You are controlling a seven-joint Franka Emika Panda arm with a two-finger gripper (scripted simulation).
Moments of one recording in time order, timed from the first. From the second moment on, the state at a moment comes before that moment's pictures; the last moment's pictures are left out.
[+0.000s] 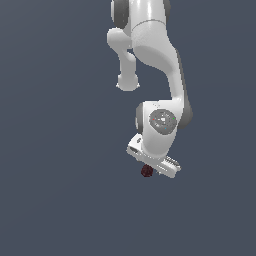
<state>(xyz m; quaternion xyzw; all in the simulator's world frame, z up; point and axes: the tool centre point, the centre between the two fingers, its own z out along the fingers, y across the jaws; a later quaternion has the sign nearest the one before) 0.086 0.087 0.080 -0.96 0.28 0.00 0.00</state>
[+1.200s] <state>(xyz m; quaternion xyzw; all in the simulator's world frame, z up) 0.088 0.088 0.028 -0.96 0.29 0.00 0.00</state>
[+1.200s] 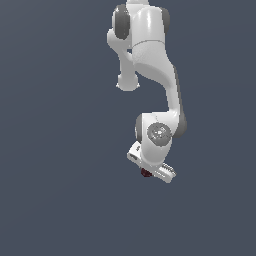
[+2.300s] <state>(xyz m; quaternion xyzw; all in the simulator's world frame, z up) 0.086 0.055 0.064 -0.96 0.29 0.00 0.00</state>
